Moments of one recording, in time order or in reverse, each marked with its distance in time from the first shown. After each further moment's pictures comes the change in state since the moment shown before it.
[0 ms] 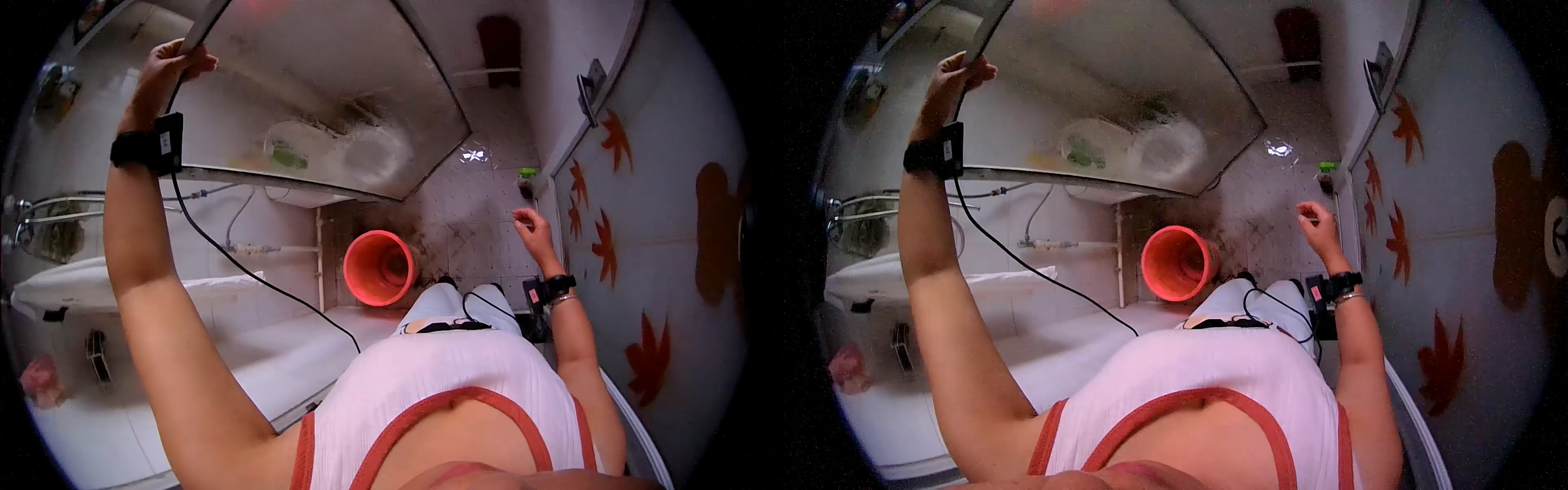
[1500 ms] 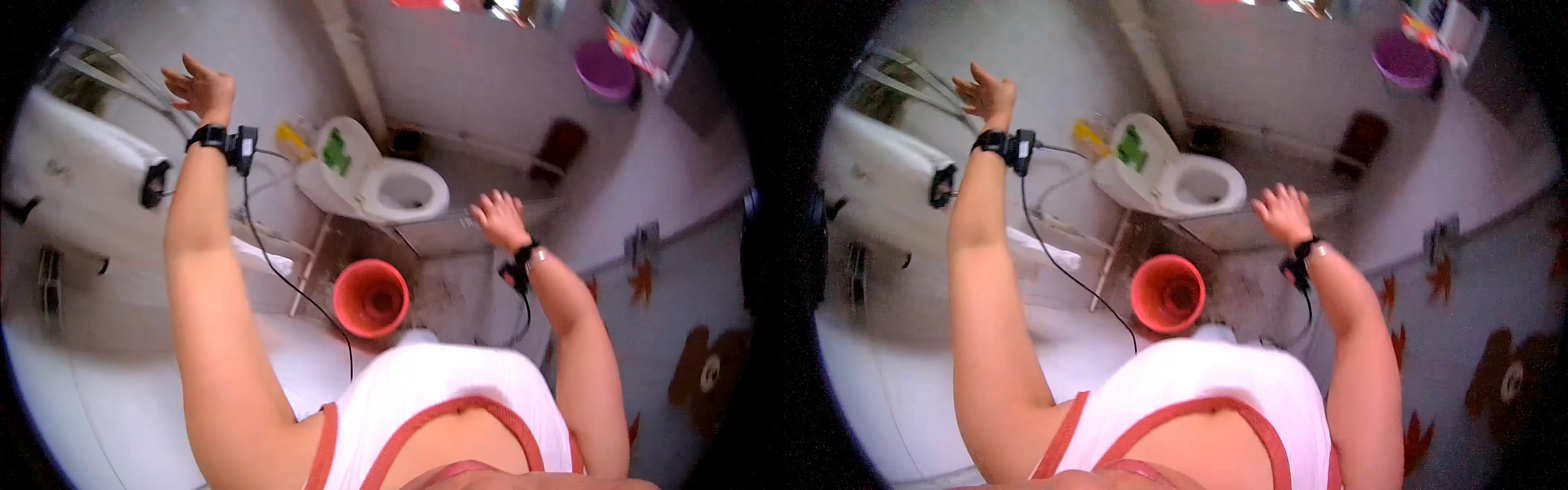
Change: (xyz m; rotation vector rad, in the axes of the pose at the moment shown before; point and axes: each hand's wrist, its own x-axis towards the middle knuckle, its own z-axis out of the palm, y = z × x) left_hand -0.096 -0.213 -0.046 0.924 1.329 -0.486; right_hand 0.170 -0.165 0.165 -1.064 -0.268 -0.583
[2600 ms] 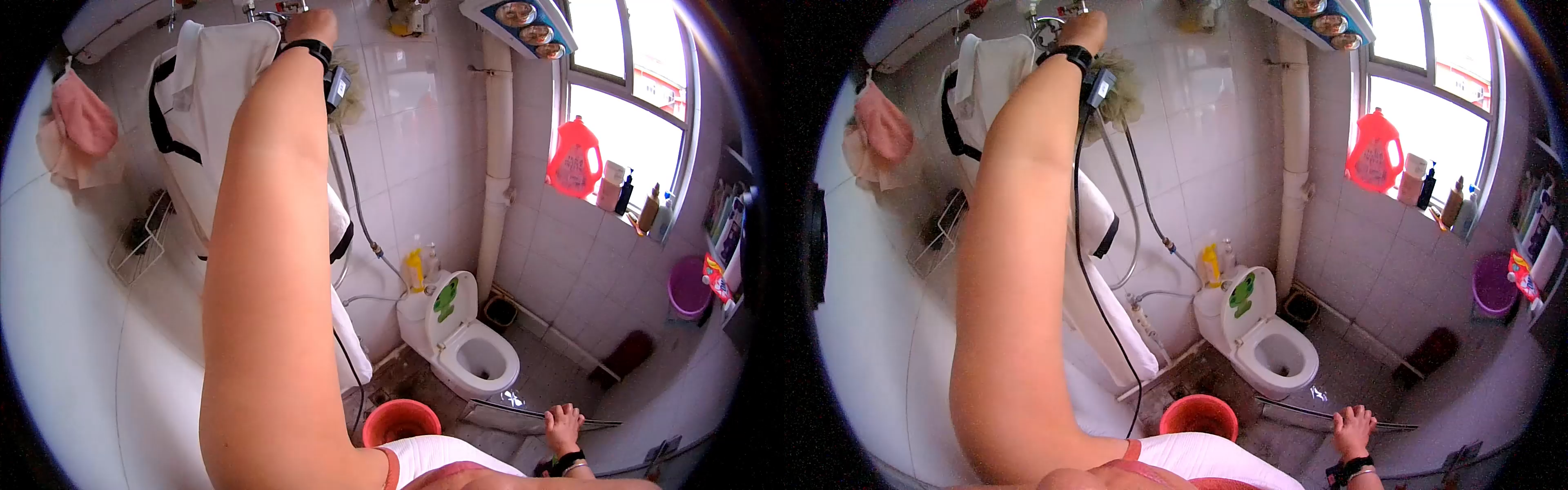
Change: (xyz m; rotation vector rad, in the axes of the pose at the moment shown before) left_hand 0.325 -0.075 -0.114 0.418 0.058 0.278; right_hand -0.015 -0.002 0.002 0.024 -0.008 0.043
